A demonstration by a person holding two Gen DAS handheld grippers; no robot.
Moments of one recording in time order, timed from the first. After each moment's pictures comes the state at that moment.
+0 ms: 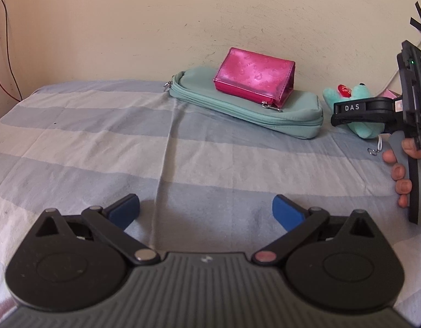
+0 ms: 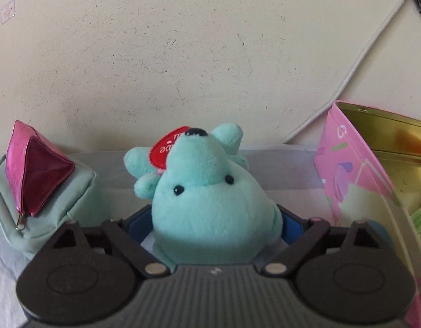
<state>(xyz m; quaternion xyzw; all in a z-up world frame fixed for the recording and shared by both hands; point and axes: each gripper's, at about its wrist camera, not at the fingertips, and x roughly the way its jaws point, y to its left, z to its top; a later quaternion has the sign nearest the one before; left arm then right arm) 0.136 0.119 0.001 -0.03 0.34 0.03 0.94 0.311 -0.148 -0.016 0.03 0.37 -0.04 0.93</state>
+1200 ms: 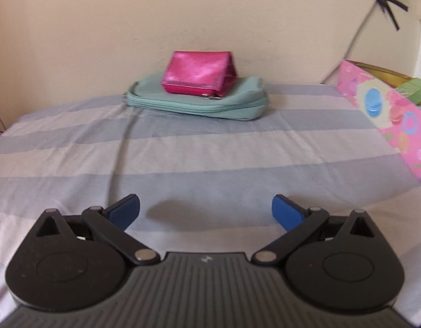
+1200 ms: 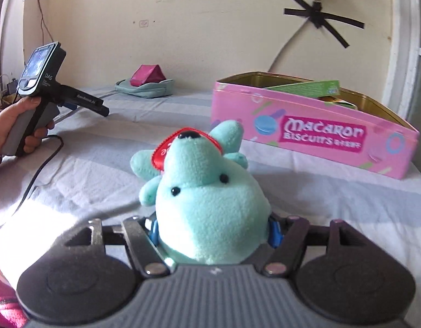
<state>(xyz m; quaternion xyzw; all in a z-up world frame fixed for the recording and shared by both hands) 0.108 0.063 0.001 0.03 0.33 -0.04 0.94 -0.084 -0.263 -0.004 -0.02 0.29 0.07 0.95</state>
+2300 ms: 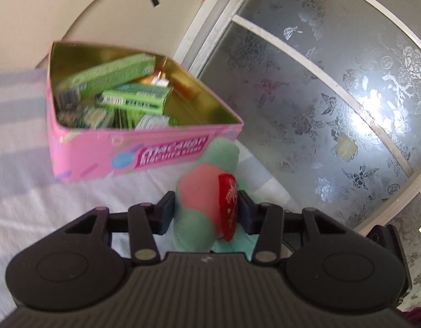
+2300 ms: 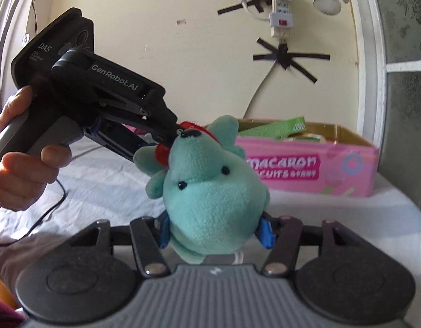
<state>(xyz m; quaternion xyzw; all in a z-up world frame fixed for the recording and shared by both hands) 0.037 -0.151 0.064 -0.08 0.35 -0.45 0.82 -0.088 -0.299 0.020 0.00 0.16 0.05 0.99</state>
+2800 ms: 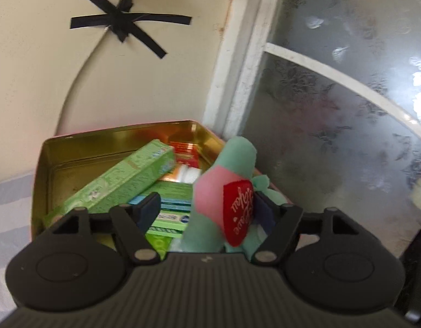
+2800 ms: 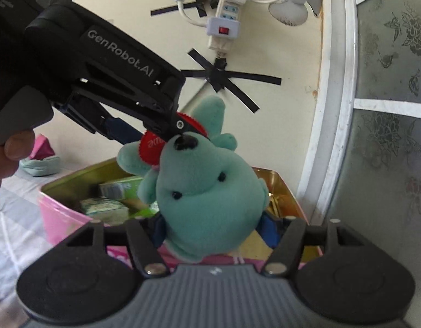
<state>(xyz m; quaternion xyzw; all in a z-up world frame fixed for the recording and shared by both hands) 0.147 -0.247 0.093 0.01 0.29 -0.34 0.89 0.043 -0.433 0.033 -0.06 0.16 -0.07 0.98</state>
